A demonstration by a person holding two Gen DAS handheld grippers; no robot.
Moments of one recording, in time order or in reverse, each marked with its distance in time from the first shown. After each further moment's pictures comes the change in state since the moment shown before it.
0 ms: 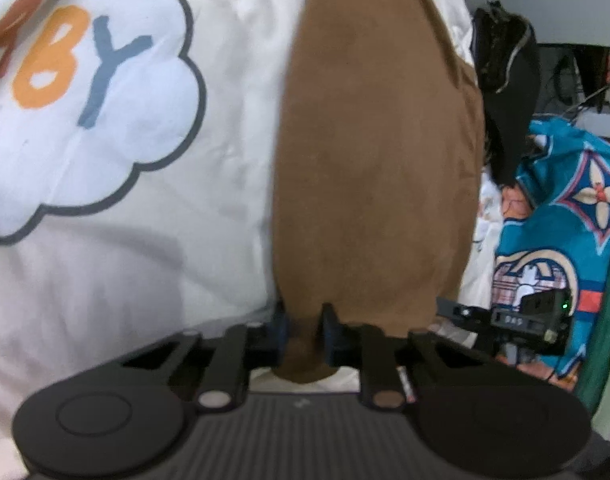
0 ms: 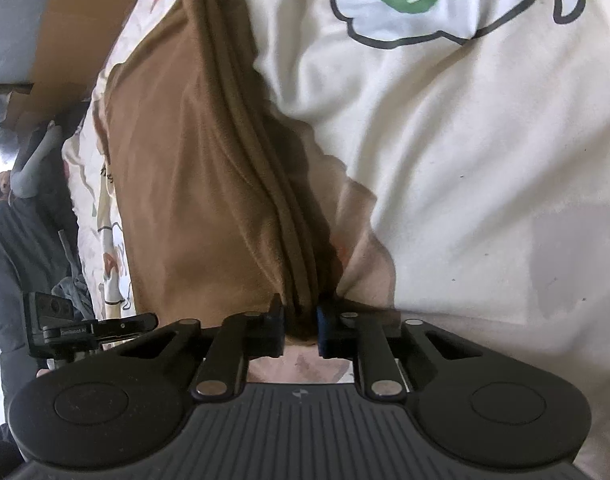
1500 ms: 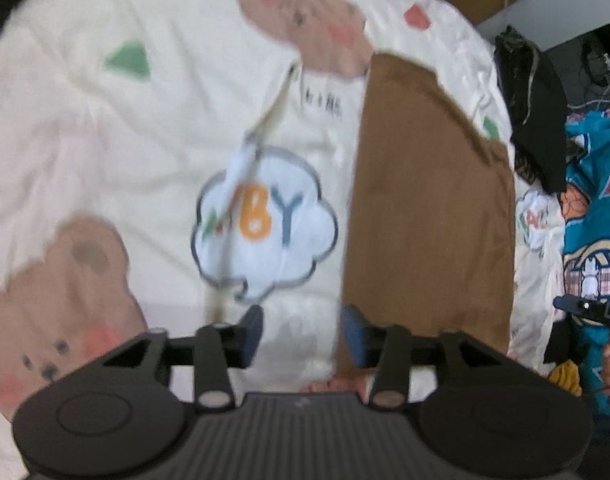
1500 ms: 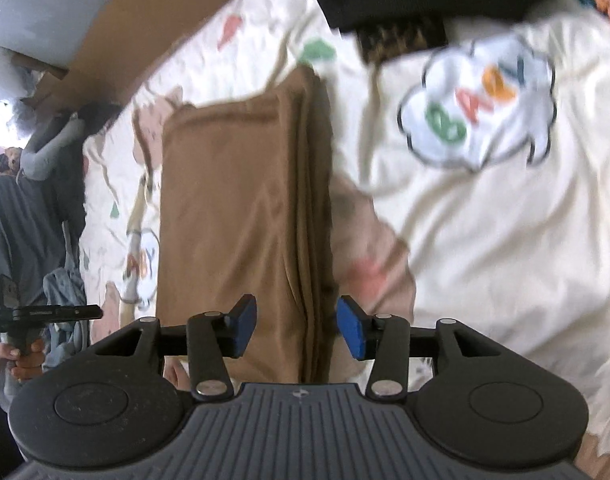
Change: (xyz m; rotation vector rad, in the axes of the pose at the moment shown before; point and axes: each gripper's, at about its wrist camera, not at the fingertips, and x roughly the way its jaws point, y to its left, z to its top) left arm -0.152 -0.029 0.015 0.156 -0.136 0.376; right arm -0.097 0.082 -0.008 -0.171 -0.153 -0.112
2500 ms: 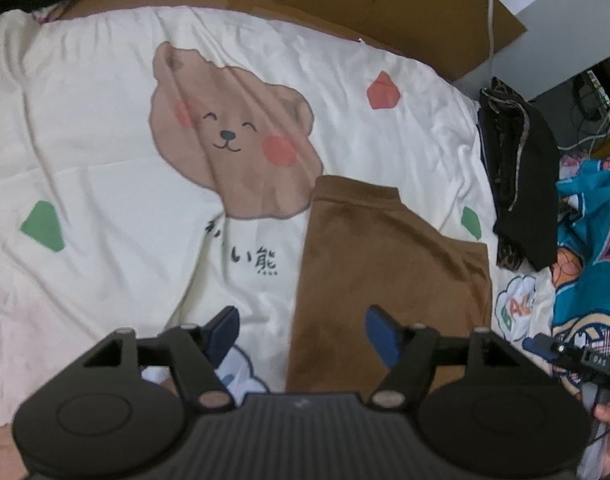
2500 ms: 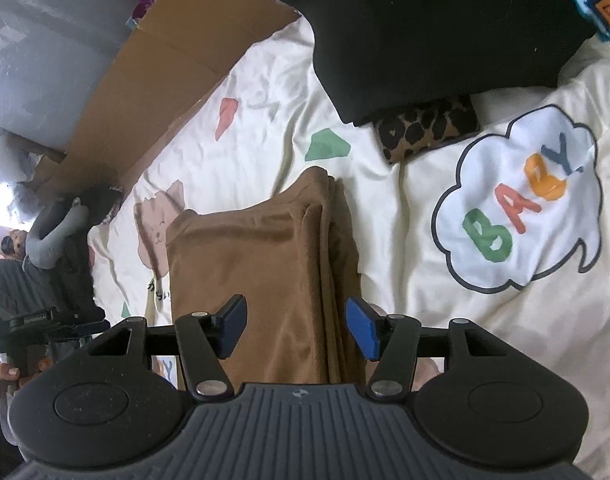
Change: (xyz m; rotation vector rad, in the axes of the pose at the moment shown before) left arm 0.035 -0.060 0.120 0.037 -0.093 -0.023; right arm 0.040 -0.002 0.065 0.108 -0.184 0.048
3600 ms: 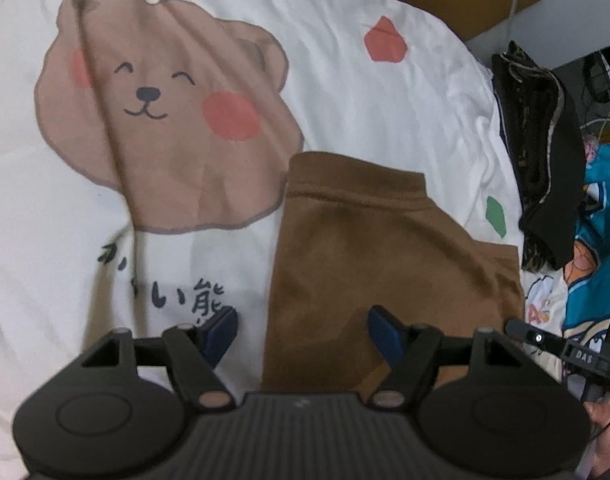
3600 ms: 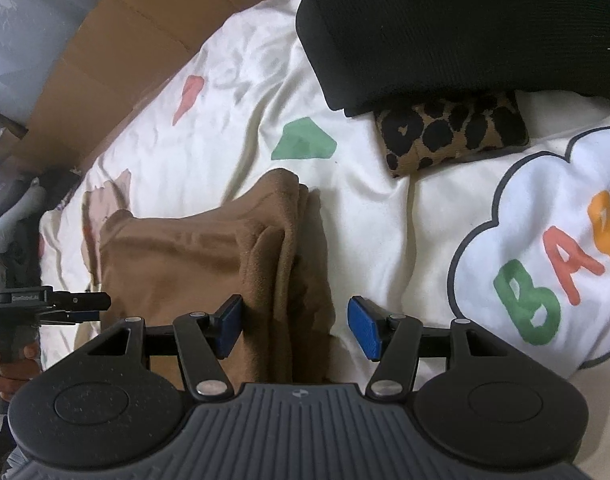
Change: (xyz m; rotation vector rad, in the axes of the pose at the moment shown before) left arm 0.109 -0.002 0.031 0.033 0.083 -0.064; right arm 0.088 -0.011 0.022 -0.093 0.002 -0.090
